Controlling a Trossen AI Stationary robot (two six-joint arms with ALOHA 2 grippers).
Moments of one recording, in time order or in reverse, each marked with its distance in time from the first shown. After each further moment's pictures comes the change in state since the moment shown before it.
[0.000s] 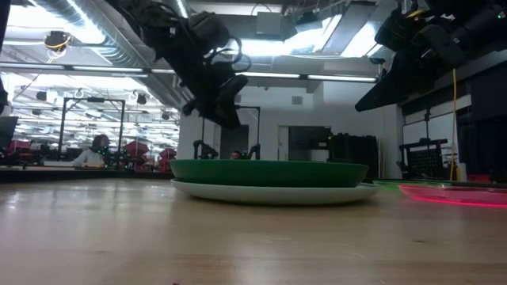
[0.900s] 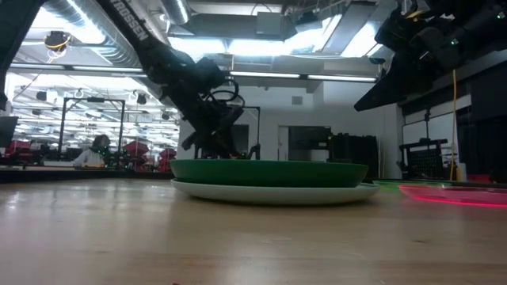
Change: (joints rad) left arm 0.236 0.188 0.000 0.150 0.297 -0.062; right arm 0.000 0.000 0.000 0.000 0.027 -0.018
